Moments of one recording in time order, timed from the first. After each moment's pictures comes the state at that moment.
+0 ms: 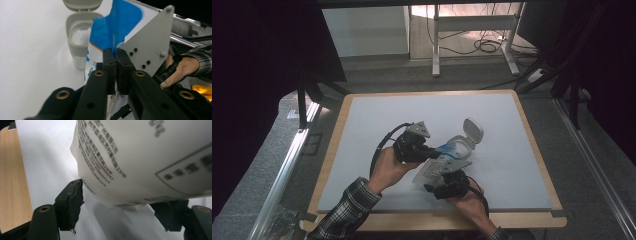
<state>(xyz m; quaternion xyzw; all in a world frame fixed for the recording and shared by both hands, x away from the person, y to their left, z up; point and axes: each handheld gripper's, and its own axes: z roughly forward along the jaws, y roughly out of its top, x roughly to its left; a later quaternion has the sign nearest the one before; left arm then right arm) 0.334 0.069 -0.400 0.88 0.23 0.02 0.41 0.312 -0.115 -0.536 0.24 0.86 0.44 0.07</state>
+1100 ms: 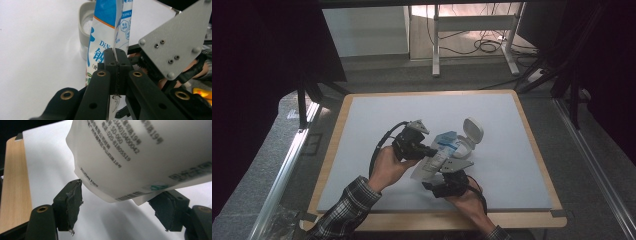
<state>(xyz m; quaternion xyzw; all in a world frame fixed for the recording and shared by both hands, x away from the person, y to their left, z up) 0.343 0.071 -0.398 0.88 0.28 0.02 0.39 0.313 -0.113 -0.530 0.22 0.85 0.47 0.10</state>
